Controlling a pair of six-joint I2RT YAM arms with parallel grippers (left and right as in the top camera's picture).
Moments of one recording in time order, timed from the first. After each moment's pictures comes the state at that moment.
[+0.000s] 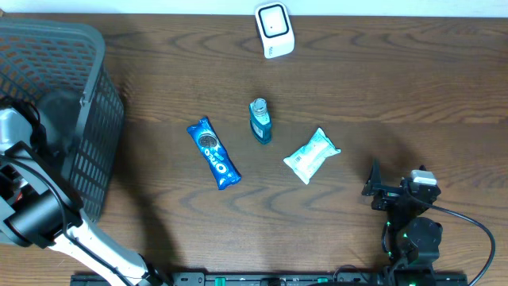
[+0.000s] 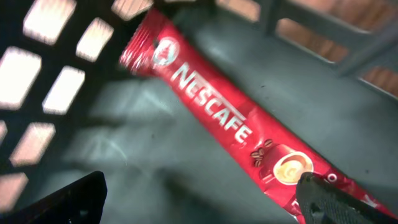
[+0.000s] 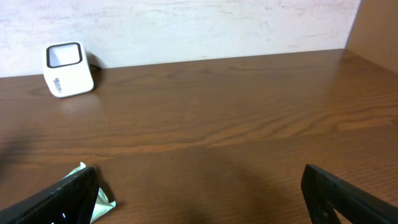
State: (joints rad) left arm 0.68 2.09 1.50 -1.10 -0.51 -1.42; right arm 0.03 0.11 0.01 -0.06 0.15 0.09
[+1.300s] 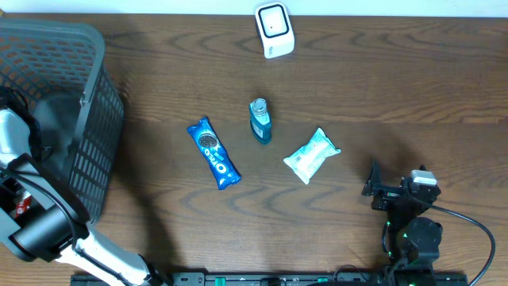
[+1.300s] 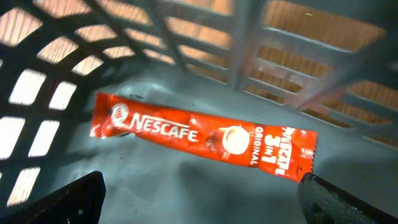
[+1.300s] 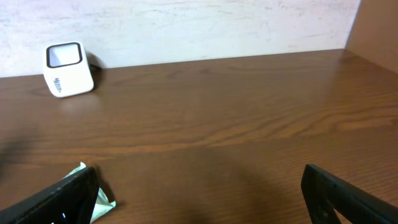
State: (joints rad) left arm 0.67 1.97 1.48 -0.95 -0.53 -1.09; right arm 0.03 0.11 0.01 -0.06 0.15 0.09
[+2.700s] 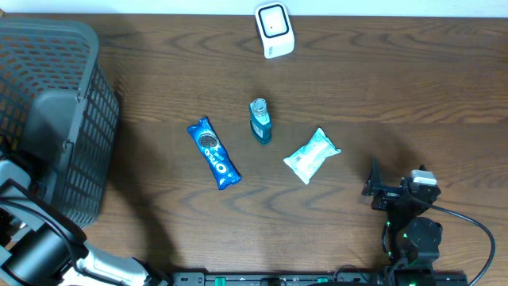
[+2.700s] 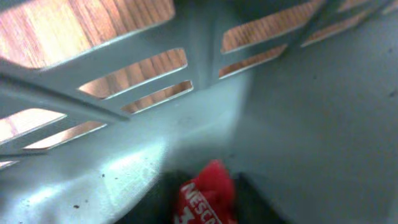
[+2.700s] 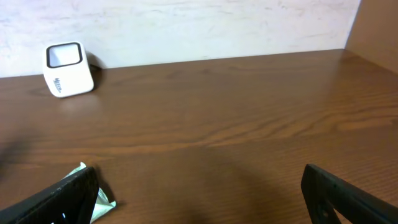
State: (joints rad) left arm 0.86 1.86 1.06 -0.32 -0.06 -0.23; right arm 0.03 0.11 0.01 -0.06 0.15 0.09
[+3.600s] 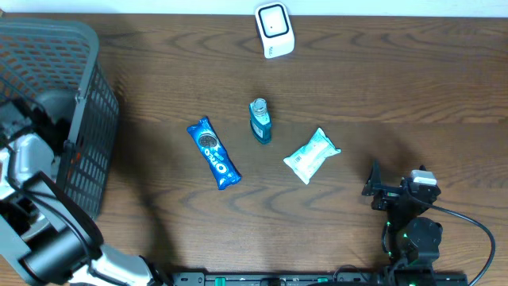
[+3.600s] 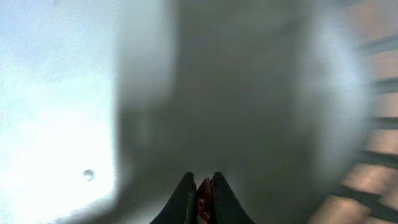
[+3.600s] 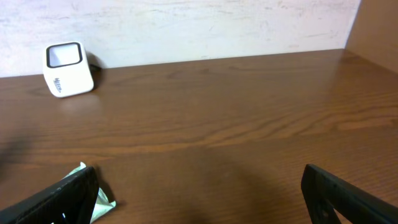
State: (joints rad) left arm 0.63 1.76 1.17 -0.49 0.21 -0.25; right arm 0.03 0.11 0.01 -0.06 0.15 0.09
